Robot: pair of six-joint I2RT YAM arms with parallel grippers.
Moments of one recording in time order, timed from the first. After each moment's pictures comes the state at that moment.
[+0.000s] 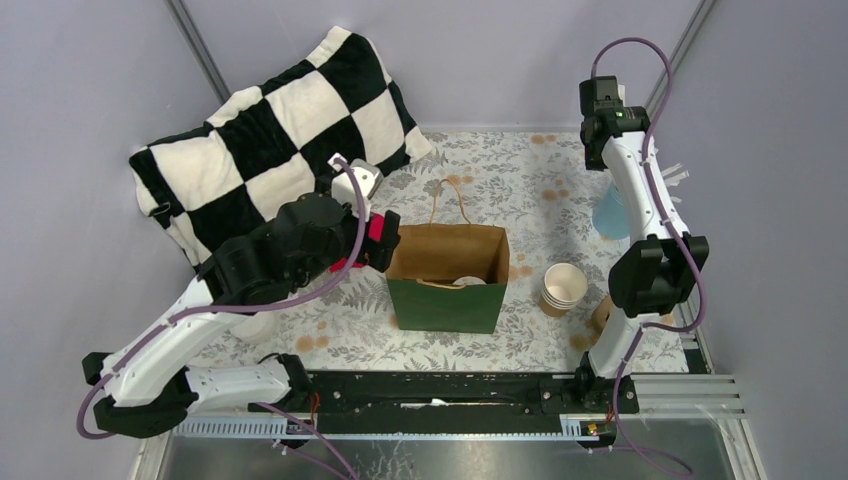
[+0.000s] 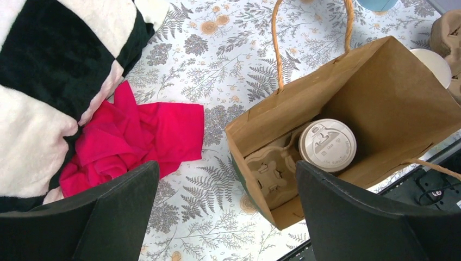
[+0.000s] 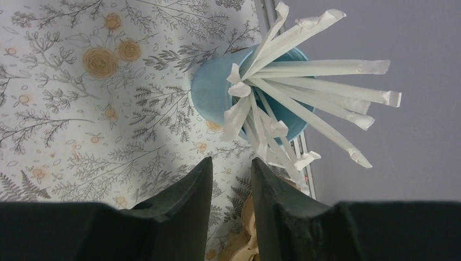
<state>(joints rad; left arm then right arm) -0.99 1.04 1.46 -0.90 -0.40 -0.20 0.08 1.82 1.91 -1.07 0.52 0.06</state>
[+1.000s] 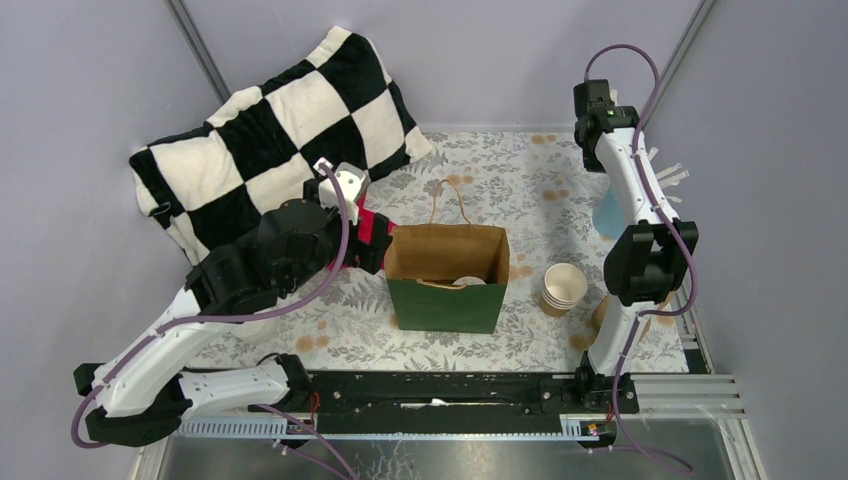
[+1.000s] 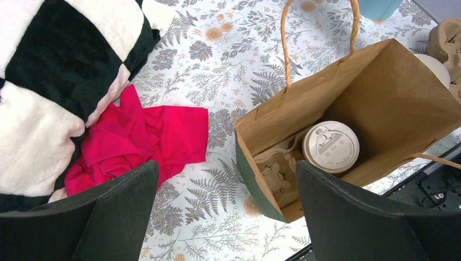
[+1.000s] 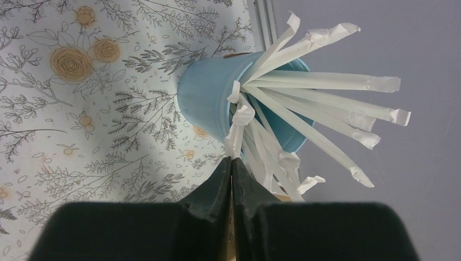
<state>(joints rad) -0.97 0.96 1.41 -0.87 -0.39 -0.17 0.07 1.92 1.93 -1.06 0.58 0.02</state>
